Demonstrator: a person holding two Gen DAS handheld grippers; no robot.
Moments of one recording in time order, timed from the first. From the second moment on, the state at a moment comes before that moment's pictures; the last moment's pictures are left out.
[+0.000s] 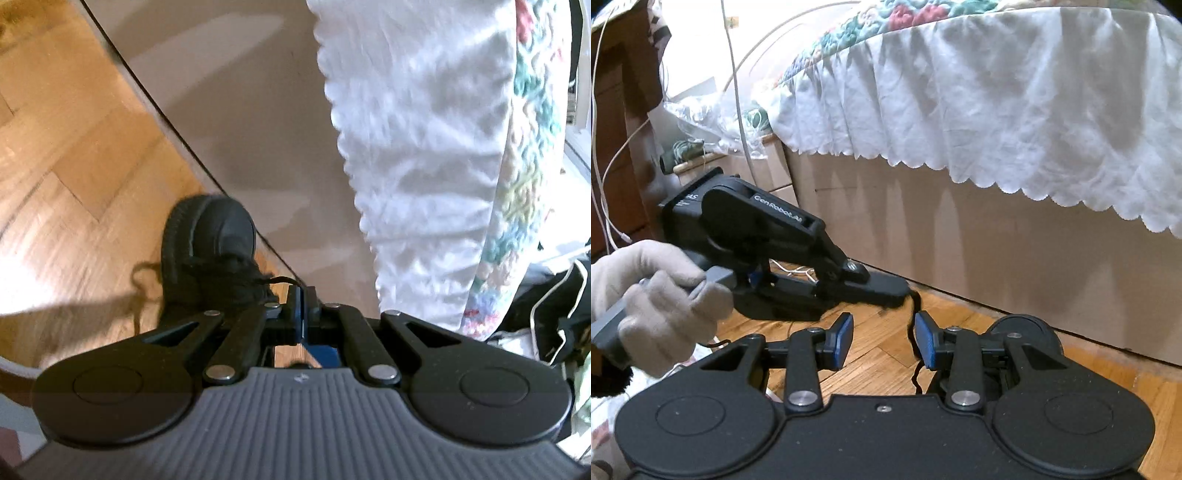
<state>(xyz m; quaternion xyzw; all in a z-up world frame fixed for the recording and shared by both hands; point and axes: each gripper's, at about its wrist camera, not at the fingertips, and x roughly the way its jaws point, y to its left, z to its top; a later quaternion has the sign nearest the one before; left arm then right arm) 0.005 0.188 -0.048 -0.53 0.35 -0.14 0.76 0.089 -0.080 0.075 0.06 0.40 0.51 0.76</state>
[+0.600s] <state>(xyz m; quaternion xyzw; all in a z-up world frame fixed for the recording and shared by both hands) -0.017 0.106 0.005 0.06 0.33 -0.20 0.92 0.107 -0.105 0.064 0.09 0.45 0.48 0.75</state>
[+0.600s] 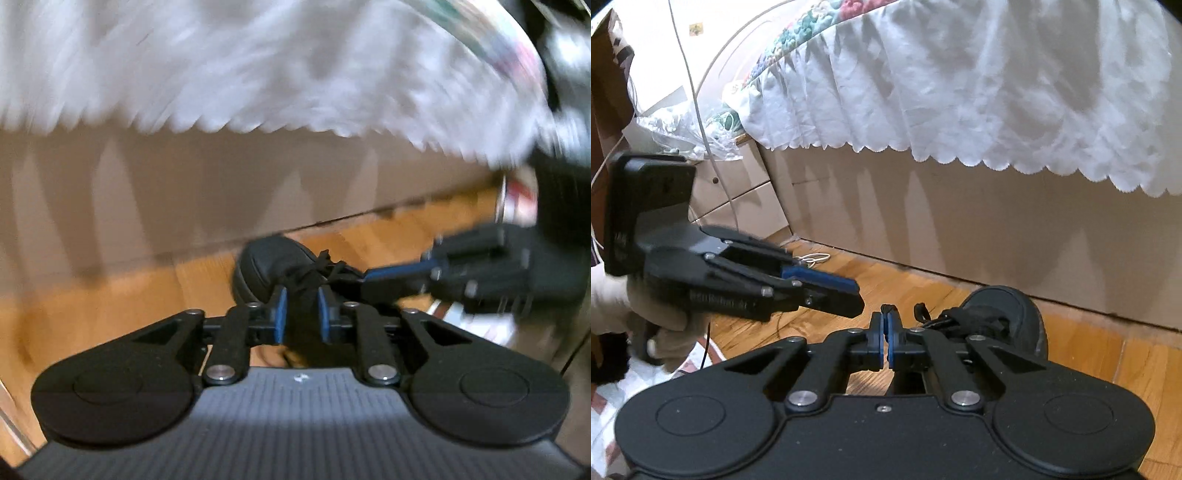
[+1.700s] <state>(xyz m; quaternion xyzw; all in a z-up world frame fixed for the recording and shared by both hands) -0.034 0.049 -0.012 0.32 0.25 -0.33 0.85 0.129 -0.132 0.027 0.28 0.54 0.48 0.63</state>
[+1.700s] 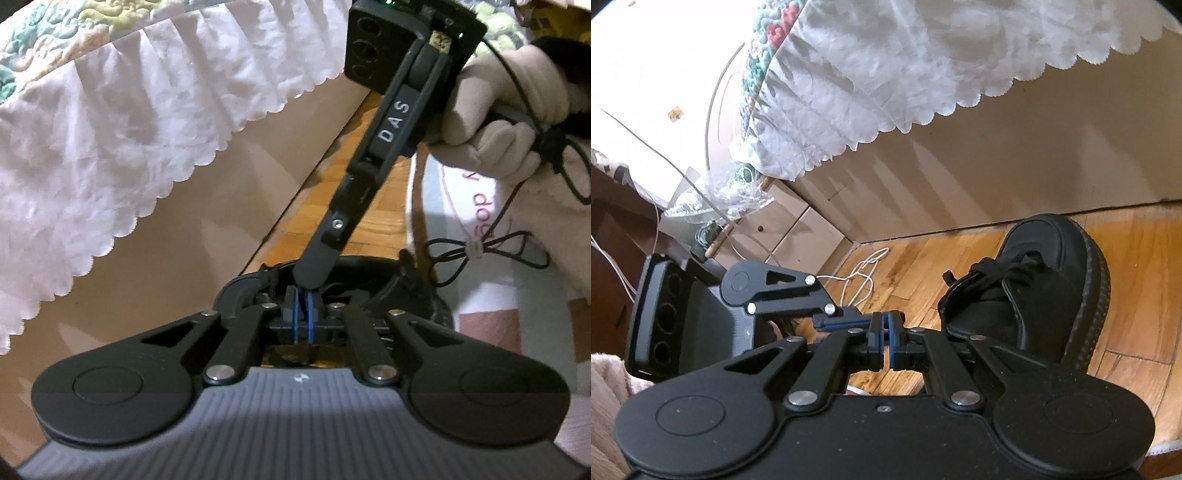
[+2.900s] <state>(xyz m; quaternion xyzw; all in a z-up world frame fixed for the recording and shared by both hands) 0.060 0.021 -0.036 0.22 0.38 -0.30 0.85 0.155 -0.181 -0.052 0.42 0.61 0.27 0.62</state>
